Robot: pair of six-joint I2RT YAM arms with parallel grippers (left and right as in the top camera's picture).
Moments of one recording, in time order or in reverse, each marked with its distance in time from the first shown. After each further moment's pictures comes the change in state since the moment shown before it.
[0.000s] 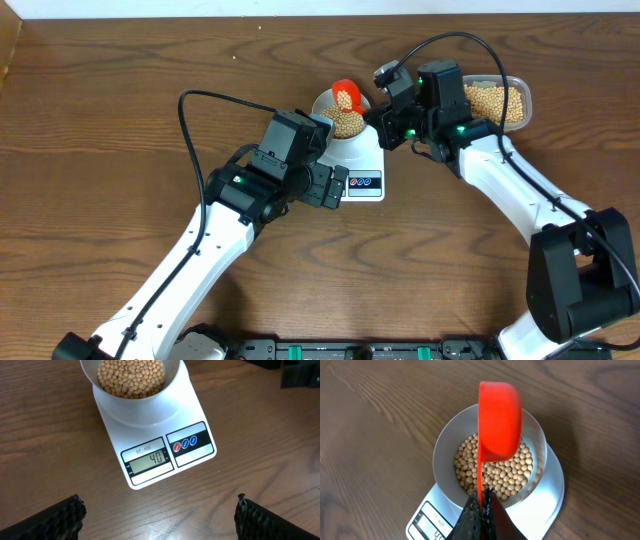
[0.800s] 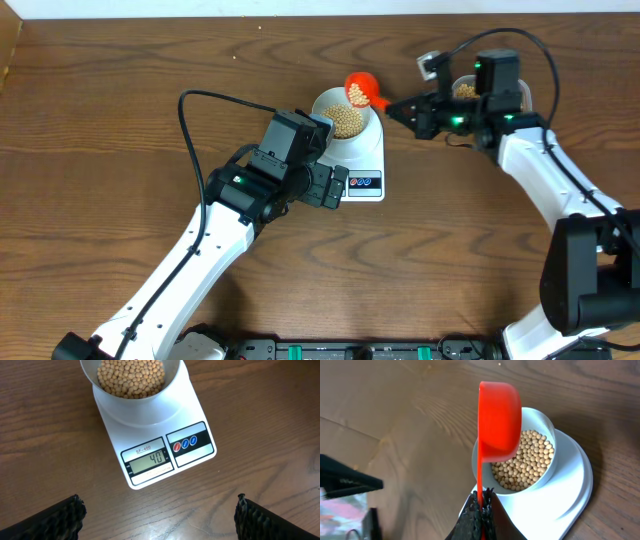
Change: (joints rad) left arm 0.000 0.000 0.000 0.000 0.000 0.000; right arm -0.191 0.000 0.000 -0.003 -0.426 0.119
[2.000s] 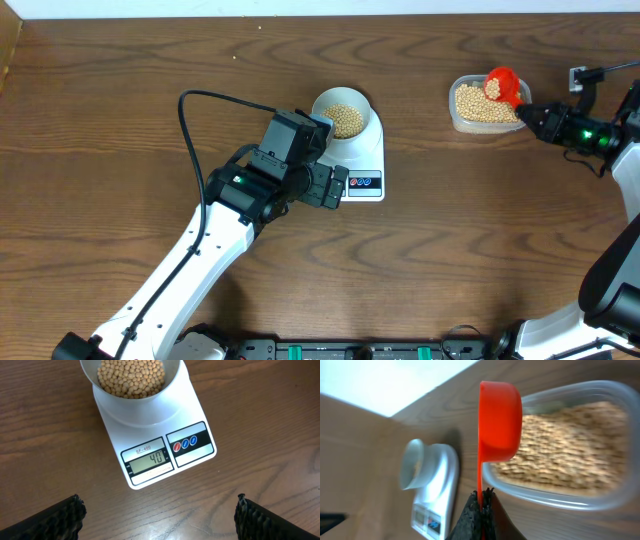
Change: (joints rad) left arm 0.000 0.000 0.000 0.000 0.000 0.000; right arm -0.586 0.000 0.000 -0.232 -0.100 -0.112
